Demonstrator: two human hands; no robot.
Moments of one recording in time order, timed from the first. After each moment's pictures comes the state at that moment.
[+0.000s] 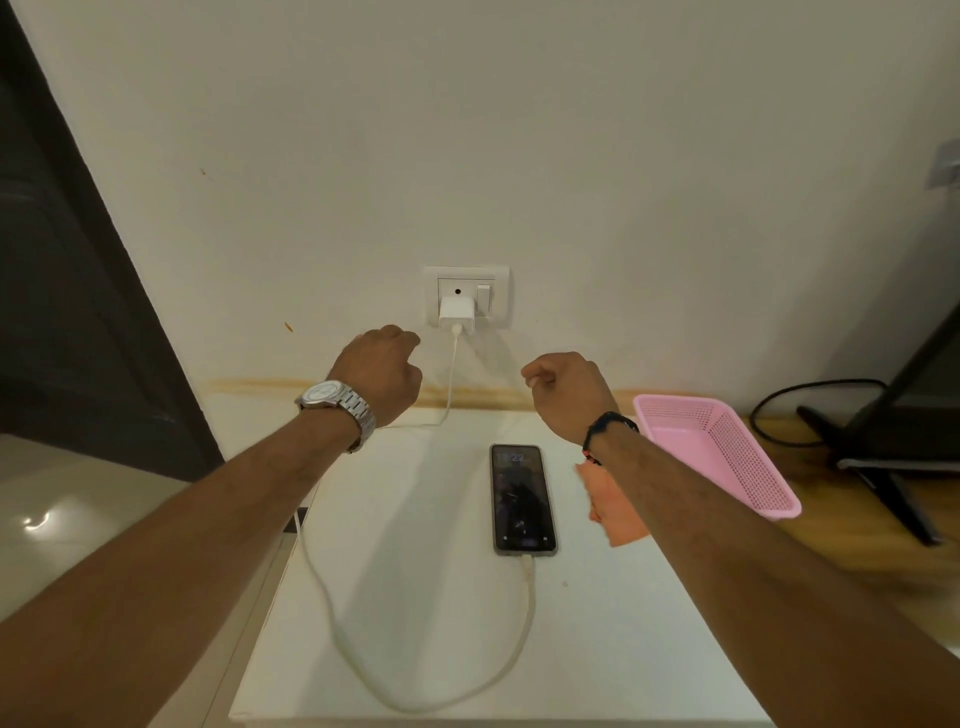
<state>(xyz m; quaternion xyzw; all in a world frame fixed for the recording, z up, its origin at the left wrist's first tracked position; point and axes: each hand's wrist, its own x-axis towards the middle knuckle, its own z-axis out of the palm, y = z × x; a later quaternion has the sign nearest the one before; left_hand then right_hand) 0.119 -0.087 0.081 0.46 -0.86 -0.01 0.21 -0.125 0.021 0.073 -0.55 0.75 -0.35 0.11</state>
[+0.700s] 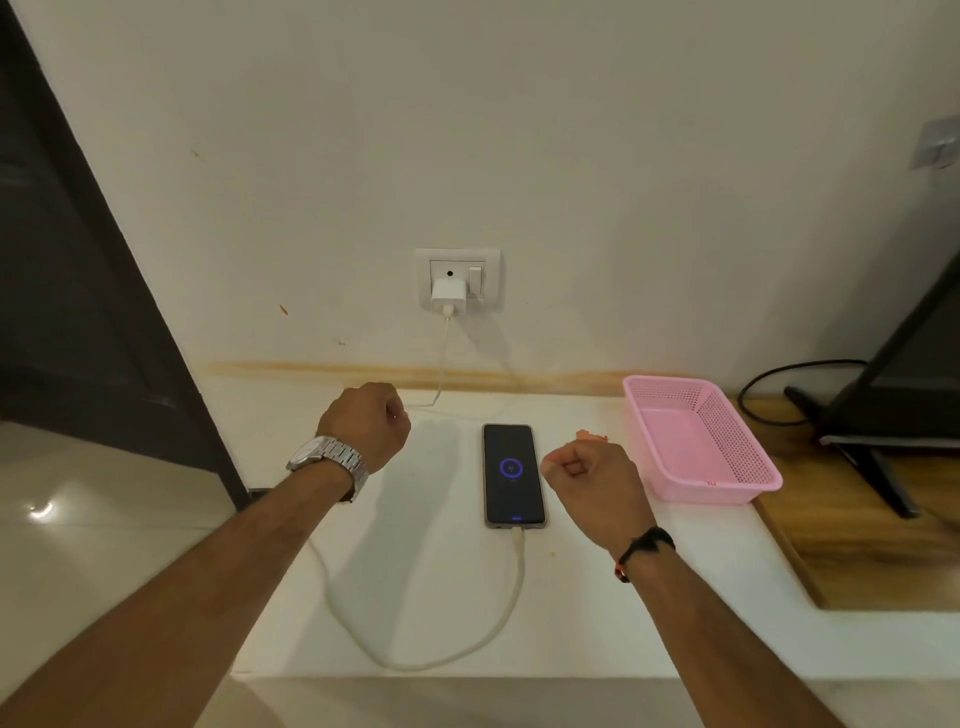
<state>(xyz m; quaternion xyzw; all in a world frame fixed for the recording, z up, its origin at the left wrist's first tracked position) 0.134 -0.038 0.020 0.57 -0.78 -0.15 0.22 -0.100 0.146 0.019 -0.47 0.77 -0.39 0.16</state>
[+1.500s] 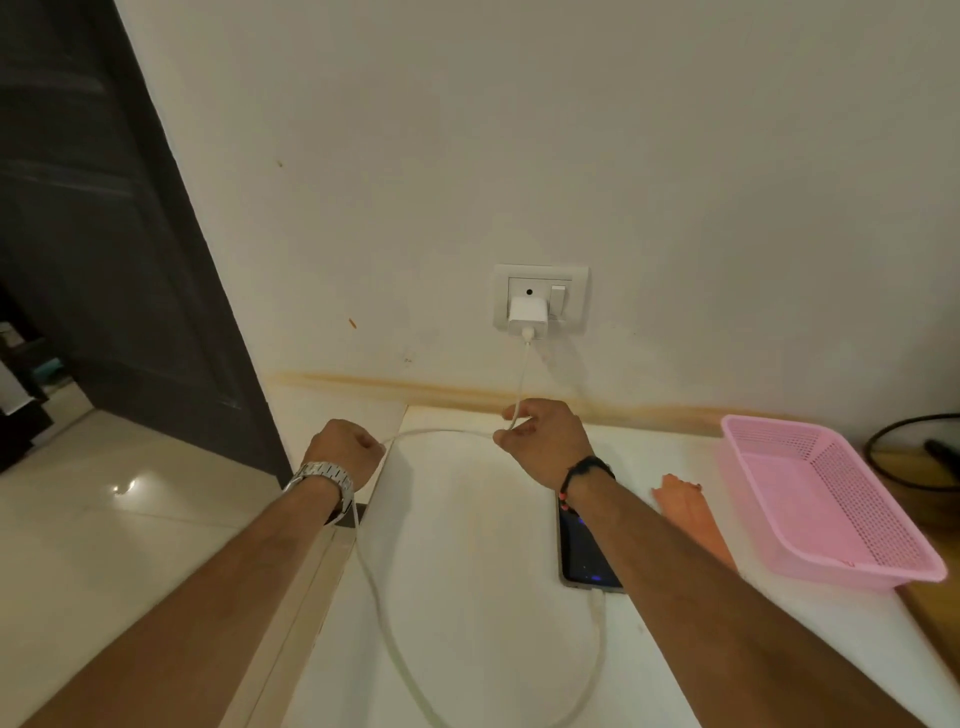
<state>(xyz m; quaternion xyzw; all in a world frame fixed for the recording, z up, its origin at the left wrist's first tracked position) 0.222 -0.120 -0.040 0.70 -0.61 -0.29 0.25 -0.033 -0.009 0.027 -0.51 0.72 -0.39 0.29</state>
